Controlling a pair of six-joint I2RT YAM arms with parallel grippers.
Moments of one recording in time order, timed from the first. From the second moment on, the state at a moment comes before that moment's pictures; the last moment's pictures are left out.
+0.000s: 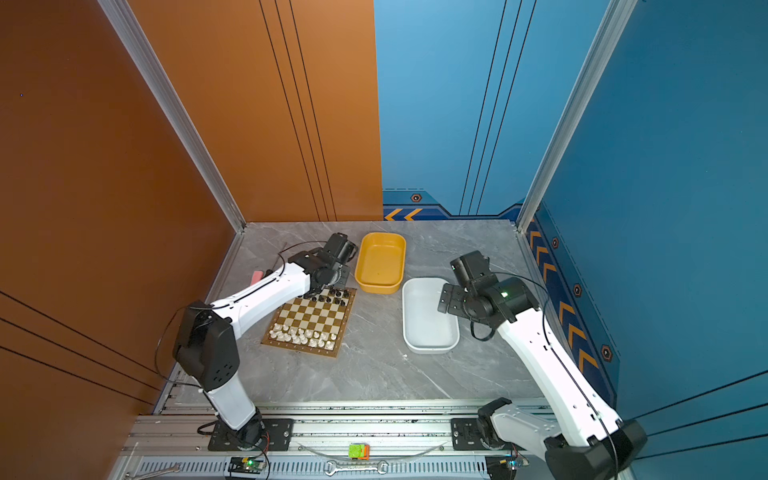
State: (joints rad) left arm -0.55 1.75 1.43 -0.70 -0.46 -0.22; right arm 0.44 1.18 1.31 -1.23 0.21 0.66
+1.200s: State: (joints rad) left arm -0.36 1.82 1.32 -0.49 -0.26 -0.18; right arm 0.62 1.44 1.47 -1.15 0.35 0.78
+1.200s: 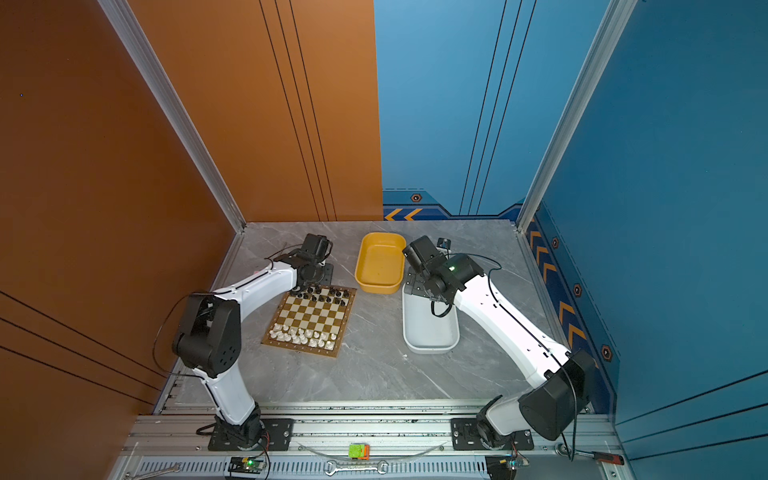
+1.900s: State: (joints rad) left arm -0.41 1.85 1.23 -0.41 -0.35 -0.12; right arm 0.62 1.43 1.44 -1.15 0.36 0.79
